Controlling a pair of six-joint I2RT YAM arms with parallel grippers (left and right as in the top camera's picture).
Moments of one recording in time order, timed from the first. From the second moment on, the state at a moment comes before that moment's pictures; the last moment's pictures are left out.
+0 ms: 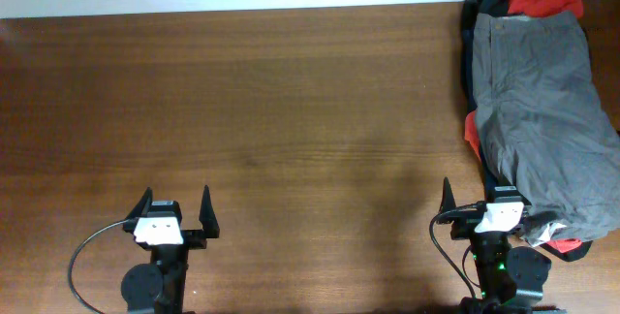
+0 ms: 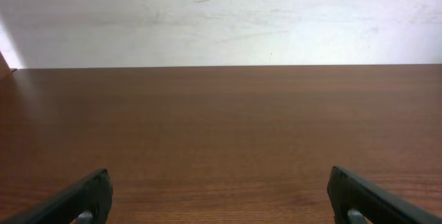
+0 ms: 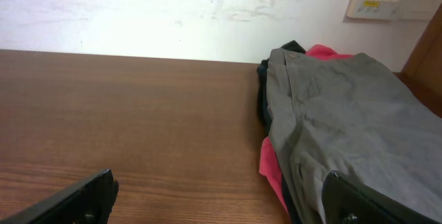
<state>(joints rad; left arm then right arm) 0.07 0.01 0.04 -0.13 0.07 0.00 -0.19 0.01 0.06 -0.18 -0.18 -0.08</state>
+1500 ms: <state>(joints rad) 0.07 1.37 1.30 -0.72 0.16 0.07 -0.19 1.29 1.37 -0.73 -0.31 -0.08</state>
